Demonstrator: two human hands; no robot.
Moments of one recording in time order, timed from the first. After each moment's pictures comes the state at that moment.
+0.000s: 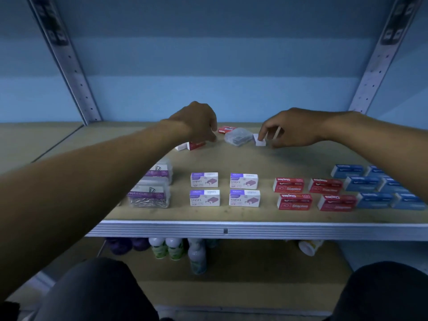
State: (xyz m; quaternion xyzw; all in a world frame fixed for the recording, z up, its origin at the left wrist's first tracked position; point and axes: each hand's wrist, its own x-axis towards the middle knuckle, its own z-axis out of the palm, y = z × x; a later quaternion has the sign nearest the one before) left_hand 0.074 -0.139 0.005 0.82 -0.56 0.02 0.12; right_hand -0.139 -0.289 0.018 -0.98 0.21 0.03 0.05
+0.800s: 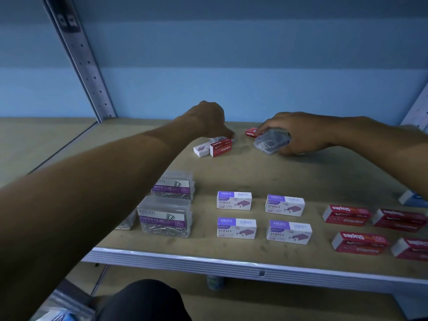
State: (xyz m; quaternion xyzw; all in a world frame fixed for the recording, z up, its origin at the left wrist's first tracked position) left_hand 0.145 -0.177 -0.013 0.85 -0.51 -0.02 0.08; right_hand -0.050 -0.335 -0.022 -0.99 0.15 0.03 0.05
